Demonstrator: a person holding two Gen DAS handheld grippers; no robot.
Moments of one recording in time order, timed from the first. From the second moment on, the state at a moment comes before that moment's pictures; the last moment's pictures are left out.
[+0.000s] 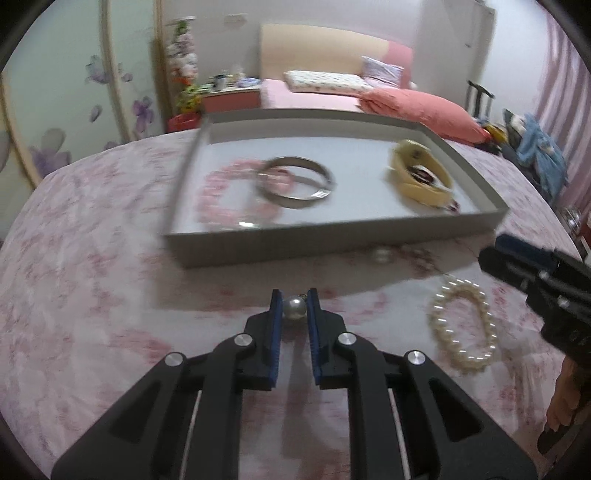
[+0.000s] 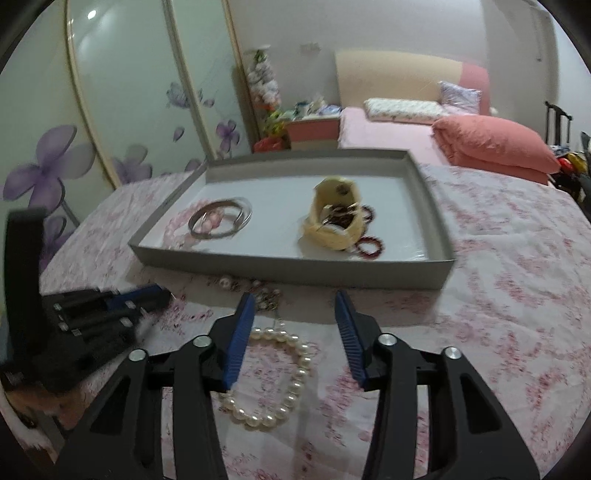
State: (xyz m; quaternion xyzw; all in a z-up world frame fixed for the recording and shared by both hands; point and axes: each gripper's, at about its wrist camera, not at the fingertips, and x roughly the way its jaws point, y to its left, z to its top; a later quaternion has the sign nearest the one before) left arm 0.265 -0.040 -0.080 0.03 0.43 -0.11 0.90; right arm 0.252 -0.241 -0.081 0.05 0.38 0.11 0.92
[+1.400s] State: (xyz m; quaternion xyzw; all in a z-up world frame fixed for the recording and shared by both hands) left arm 0.194 0.003 -0.007 0.02 0.27 -0.05 0.96; right arm 0.201 -0.257 -0.004 0.06 0.20 0.05 0.98
